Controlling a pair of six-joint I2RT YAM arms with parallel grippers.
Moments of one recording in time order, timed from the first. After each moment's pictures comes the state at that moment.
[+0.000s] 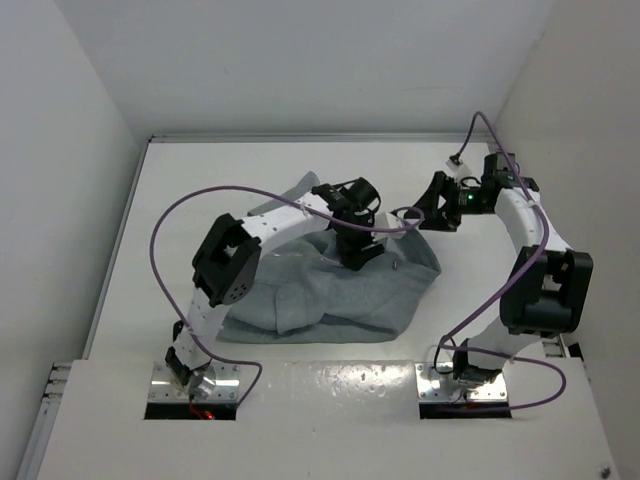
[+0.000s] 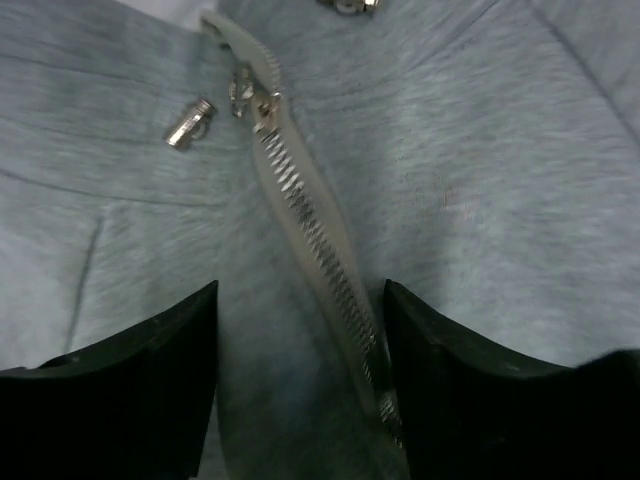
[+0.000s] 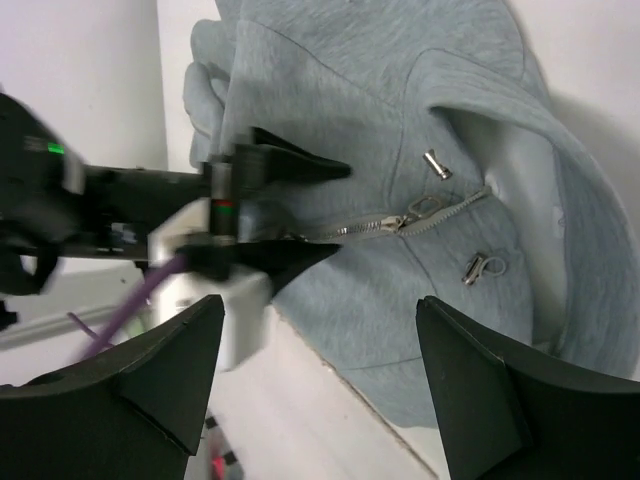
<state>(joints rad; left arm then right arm) -0.81 2.12 1.80 -0.80 0.33 0.51 -0.16 1.61 1.20 -0.77 -0.95 0.08</state>
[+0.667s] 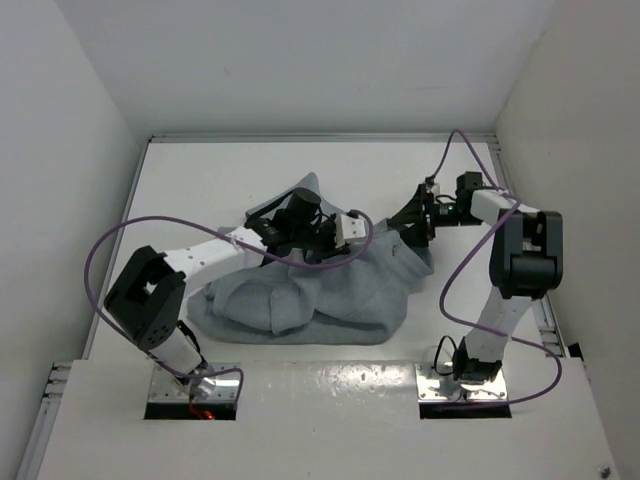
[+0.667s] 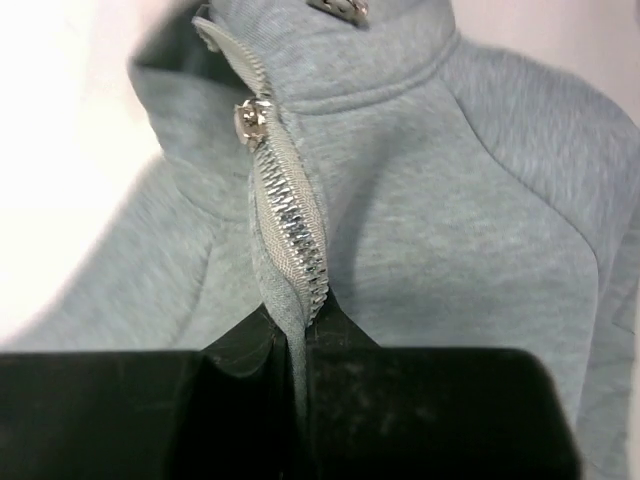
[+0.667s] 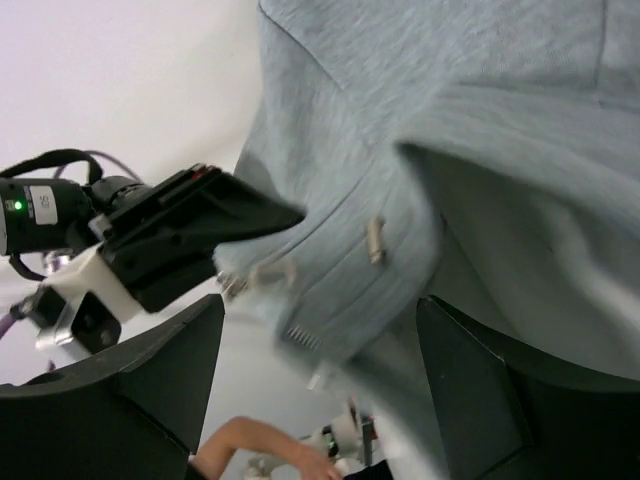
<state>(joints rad) -0.73 1.60 1.09 -0.11 0.51 0.54 -0.12 1.87 1.14 -0.65 -1.26 0.22</state>
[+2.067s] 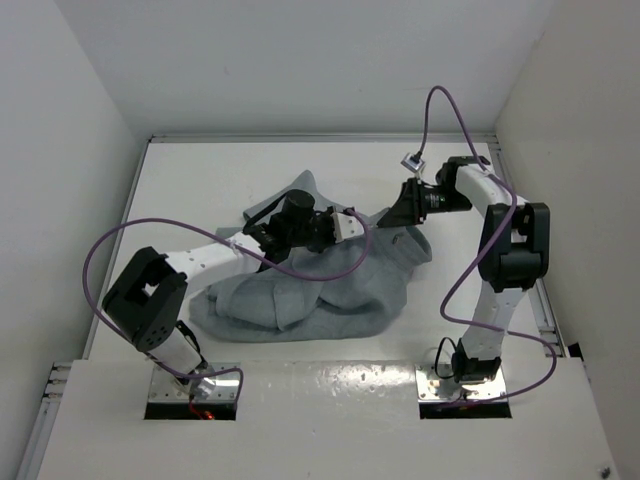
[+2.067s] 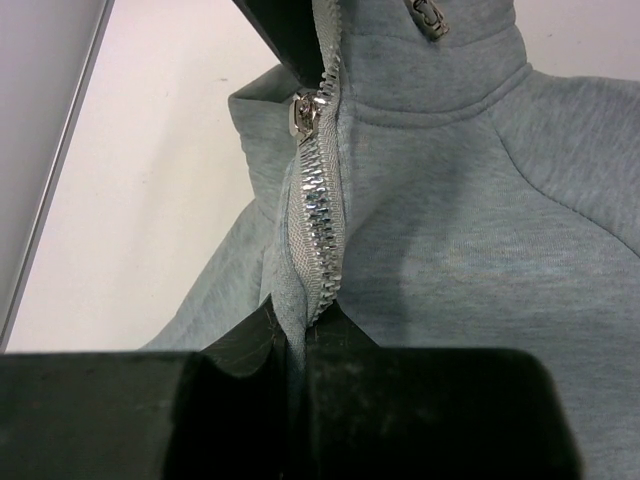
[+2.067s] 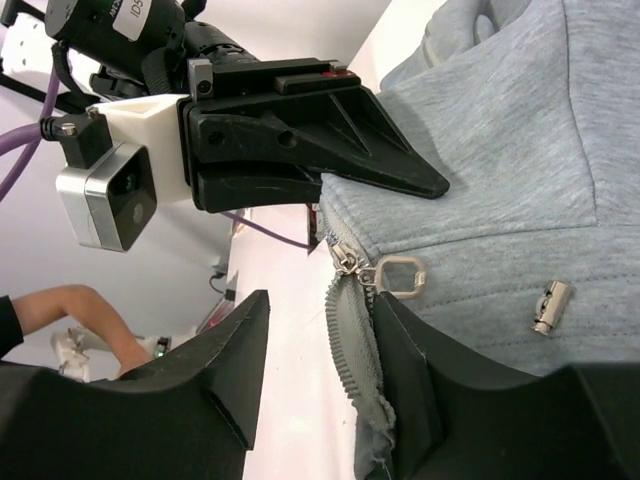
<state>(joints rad) -0.72 1.58 1.00 0.20 0.39 0.62 0.01 1.96 1.46 -1.37 -1.50 -0.86</state>
